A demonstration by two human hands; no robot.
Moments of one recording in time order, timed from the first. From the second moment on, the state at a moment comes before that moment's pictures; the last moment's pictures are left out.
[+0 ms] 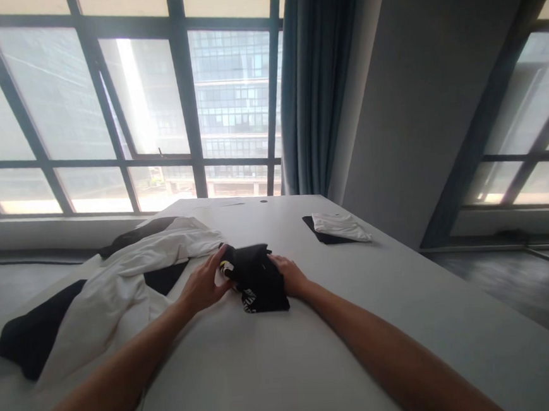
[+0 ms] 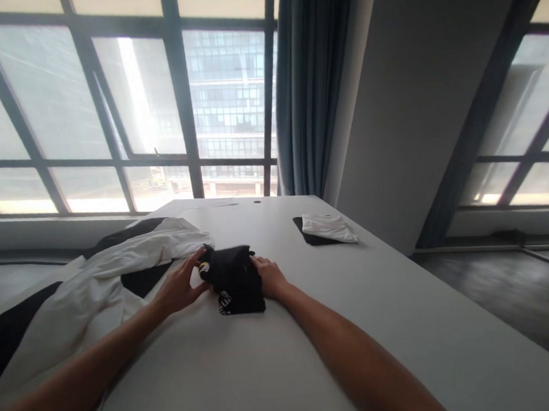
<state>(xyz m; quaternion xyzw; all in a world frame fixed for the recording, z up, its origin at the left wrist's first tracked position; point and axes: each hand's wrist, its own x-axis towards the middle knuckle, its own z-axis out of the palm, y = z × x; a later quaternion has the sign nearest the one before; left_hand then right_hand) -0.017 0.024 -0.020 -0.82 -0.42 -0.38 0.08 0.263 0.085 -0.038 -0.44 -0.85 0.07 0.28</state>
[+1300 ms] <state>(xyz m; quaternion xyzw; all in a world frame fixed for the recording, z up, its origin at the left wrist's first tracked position) -0.059 0.018 0.032 -0.49 -0.38 -0.61 -0.49 0.315 0.121 0.012 -0.49 -0.56 0.14 0.65</state>
